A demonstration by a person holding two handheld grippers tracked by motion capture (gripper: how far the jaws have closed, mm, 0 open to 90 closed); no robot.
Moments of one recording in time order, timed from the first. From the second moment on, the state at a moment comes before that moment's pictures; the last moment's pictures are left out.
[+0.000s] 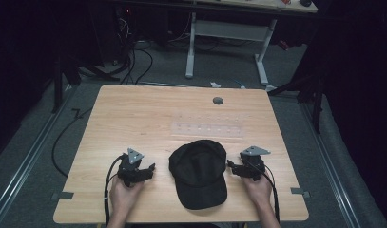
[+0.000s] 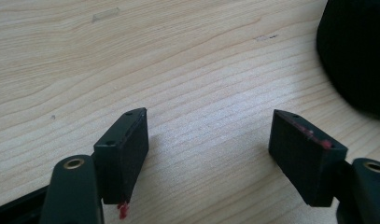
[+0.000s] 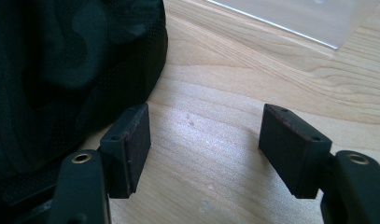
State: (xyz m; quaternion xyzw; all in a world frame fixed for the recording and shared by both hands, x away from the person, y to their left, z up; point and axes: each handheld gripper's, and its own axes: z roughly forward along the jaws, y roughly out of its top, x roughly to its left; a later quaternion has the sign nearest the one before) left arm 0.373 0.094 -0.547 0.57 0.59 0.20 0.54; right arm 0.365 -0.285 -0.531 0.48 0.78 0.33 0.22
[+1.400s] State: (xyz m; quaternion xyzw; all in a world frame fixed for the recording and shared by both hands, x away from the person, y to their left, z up) left arm 0.373 0.094 -0.547 0.57 0.59 0.20 0.54; right arm 0.357 -0.294 -0.522 0.51 0.75 0.34 0.23
